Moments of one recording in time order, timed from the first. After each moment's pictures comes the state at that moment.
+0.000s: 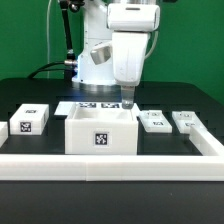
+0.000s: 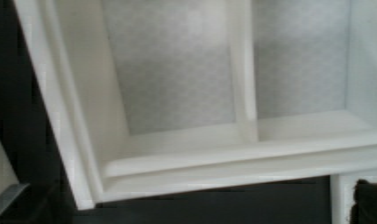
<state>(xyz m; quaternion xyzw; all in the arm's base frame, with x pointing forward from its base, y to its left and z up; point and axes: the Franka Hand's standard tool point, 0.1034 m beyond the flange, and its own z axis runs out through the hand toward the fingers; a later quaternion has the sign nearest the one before) 0.530 0.020 0.080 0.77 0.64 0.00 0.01</state>
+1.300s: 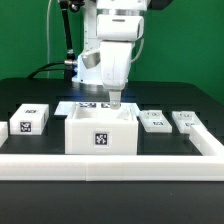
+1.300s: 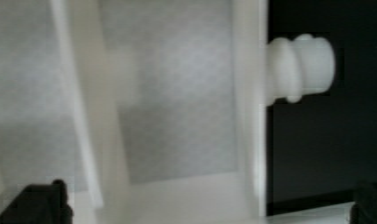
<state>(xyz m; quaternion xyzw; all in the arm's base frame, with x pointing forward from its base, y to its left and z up) 0.466 0.005 0.061 0.77 0.64 0.00 0.00</state>
